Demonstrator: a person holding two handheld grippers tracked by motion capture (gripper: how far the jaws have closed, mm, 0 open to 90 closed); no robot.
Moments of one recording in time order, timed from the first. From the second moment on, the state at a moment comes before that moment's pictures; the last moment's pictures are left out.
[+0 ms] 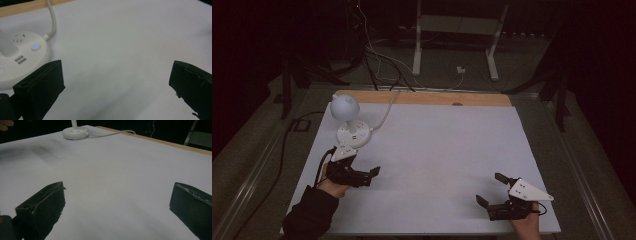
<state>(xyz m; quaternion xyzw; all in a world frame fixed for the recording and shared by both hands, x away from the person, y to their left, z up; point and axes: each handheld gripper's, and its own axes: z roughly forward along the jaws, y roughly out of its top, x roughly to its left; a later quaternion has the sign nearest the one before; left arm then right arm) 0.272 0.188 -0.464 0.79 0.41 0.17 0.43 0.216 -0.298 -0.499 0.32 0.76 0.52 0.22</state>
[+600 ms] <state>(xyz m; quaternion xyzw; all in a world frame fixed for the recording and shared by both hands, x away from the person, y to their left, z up) 0.229 0.196 -0.513 0.81 0.39 0.16 0.40 0.216 -0.297 -0.499 0.32 0.76 0.52 0.22</state>
